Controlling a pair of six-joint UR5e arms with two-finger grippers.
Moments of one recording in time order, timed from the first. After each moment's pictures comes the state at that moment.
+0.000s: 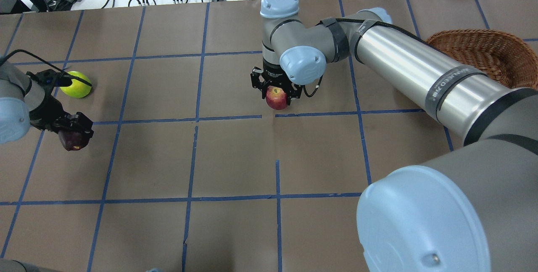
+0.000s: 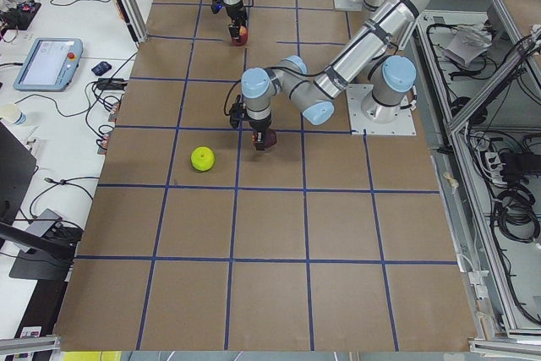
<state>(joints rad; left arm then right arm) -1.04 -1.80 -1.94 -1.05 1.57 0.57 1.87 -0.99 1.39 -1.86 -1.48 0.64</state>
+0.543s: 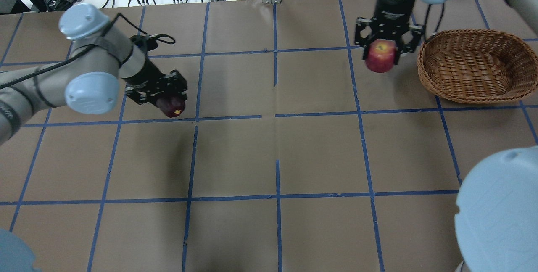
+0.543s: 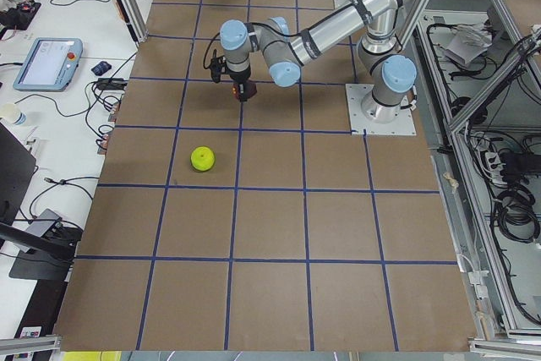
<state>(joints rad) -1.51 -1.87 -1.85 -0.99 1.39 -0.14 1.47 -1.15 1.33 -1.53 -1.64 0.20</state>
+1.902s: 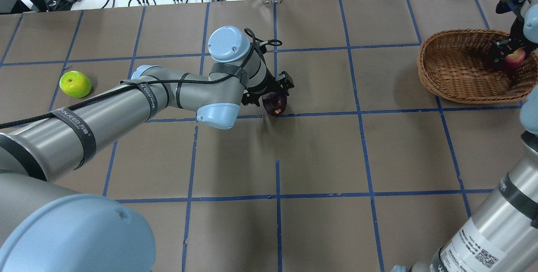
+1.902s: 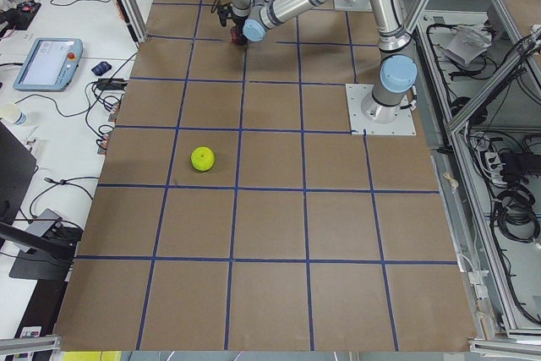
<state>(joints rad) -1.84 -2.10 -1.71 -0.69 1.38 -0.49 1.04 -0.88 1.33 -2.09 -1.80 -0.67</state>
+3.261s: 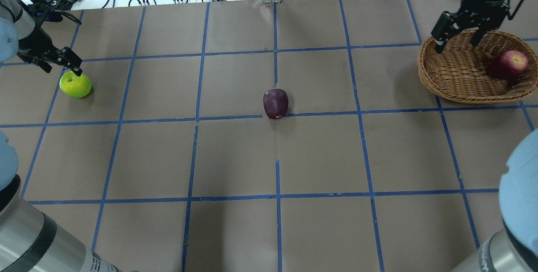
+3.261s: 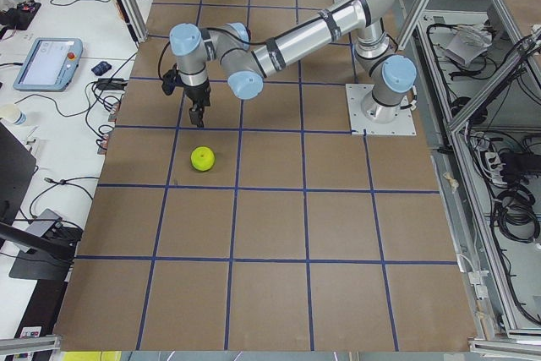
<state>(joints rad) -1.07 -2.10 -1.44 -1.16 1.62 0.65 1.34 -1.18 1.32 -1.53 -1.63 -0.41</state>
